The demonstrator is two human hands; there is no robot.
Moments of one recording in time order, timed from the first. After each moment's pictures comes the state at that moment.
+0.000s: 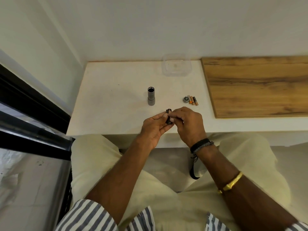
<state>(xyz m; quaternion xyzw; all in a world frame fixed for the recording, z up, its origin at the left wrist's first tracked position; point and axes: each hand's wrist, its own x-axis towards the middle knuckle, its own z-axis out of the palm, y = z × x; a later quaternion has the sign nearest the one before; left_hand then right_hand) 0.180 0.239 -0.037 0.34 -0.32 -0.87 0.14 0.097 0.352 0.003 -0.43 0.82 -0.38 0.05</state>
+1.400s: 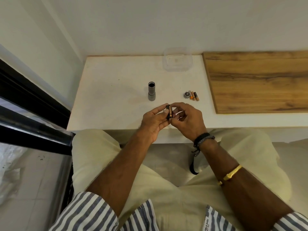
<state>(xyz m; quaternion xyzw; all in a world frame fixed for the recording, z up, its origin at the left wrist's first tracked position) 0.180 0.234 -0.036 0.35 -0.38 -0.85 0.12 0.085 0.352 -0.022 -0.37 0.82 -0.42 0.14</state>
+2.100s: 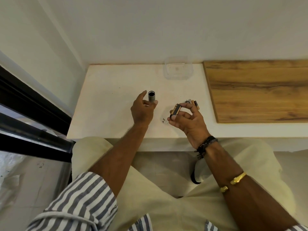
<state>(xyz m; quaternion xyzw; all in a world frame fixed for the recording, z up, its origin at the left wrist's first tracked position) 0.143 0.173 -0.038 0.48 -0.69 -0.48 0.26 0.067 0.344 -0.020 -0.09 0.54 -0.73 0.41</state>
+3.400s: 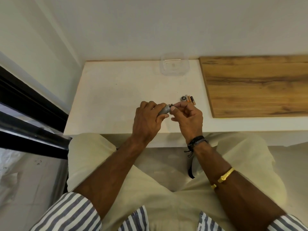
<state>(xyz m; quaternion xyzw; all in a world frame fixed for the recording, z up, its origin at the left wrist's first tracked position) 0.183 0.221 -0.033 0.22 -0.93 -0.19 0.20 0.083 0.345 -0.024 -0.18 0.69 -0.68 0.18</state>
